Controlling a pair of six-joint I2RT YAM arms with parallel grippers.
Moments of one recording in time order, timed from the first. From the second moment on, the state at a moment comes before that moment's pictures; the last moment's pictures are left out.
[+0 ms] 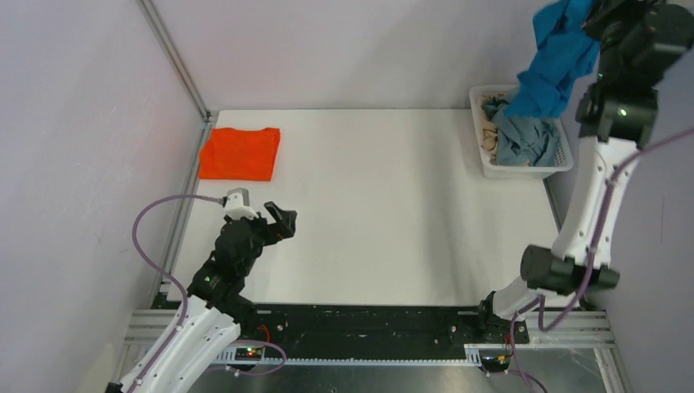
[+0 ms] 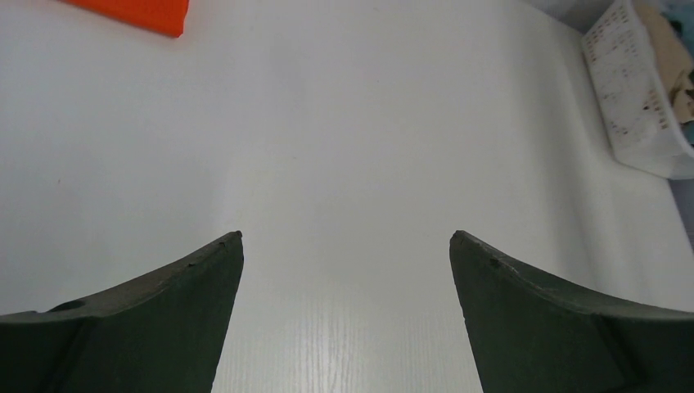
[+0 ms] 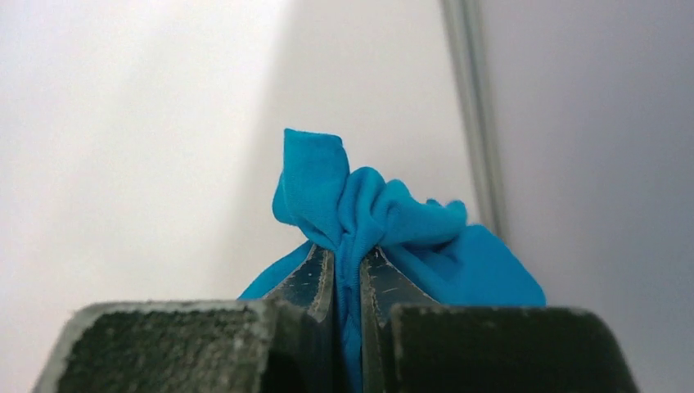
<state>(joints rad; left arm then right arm) -0.45 0.47 0.40 -0.26 -0.27 -0.57 -0.24 1.65 2.27 -0.38 0.07 0.30</state>
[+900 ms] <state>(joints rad) -0.45 0.30 0.40 -0.35 -0.18 -0.67 0.84 1.12 1.11 -0.22 0.46 0.49</state>
